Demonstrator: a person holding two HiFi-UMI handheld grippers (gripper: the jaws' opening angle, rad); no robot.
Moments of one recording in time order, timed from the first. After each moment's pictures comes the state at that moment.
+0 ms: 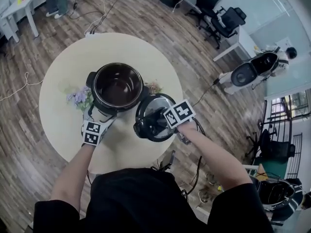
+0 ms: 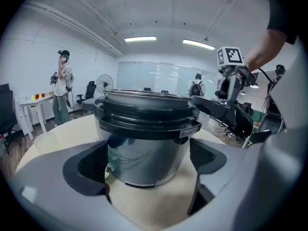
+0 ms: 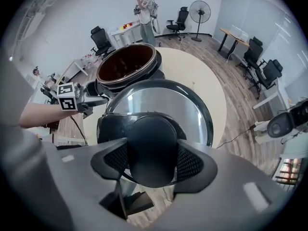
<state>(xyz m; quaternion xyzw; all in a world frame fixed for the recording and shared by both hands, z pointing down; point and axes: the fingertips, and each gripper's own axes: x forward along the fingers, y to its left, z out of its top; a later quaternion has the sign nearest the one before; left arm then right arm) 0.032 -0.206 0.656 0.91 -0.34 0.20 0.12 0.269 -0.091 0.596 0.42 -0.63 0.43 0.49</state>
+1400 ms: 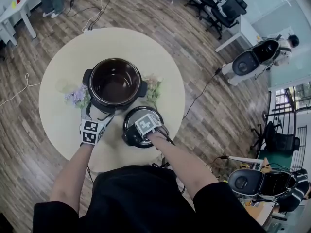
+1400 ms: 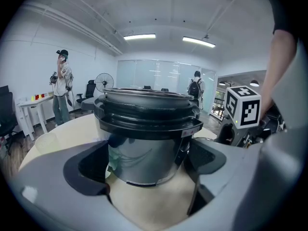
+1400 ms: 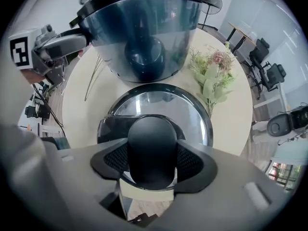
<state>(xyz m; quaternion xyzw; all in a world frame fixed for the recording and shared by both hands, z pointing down) 0.035 -0.206 0.654 0.91 -0.34 0.22 0.12 0.205 -0.046 0.748 0.39 -0.58 0.44 0.56</state>
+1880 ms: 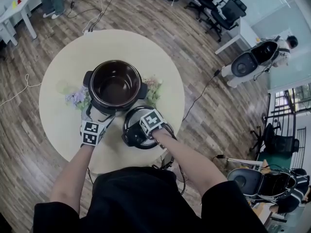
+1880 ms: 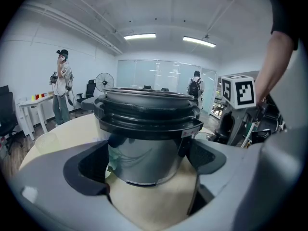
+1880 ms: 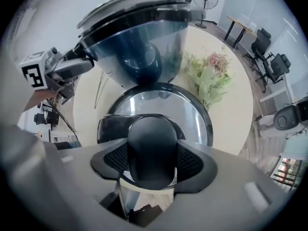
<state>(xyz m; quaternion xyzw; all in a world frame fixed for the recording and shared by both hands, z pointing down) 0.035 -0.206 0.657 0.91 -0.33 0.22 0.12 0.211 -0.063 0.720 0.39 -0.60 0.46 0.53</state>
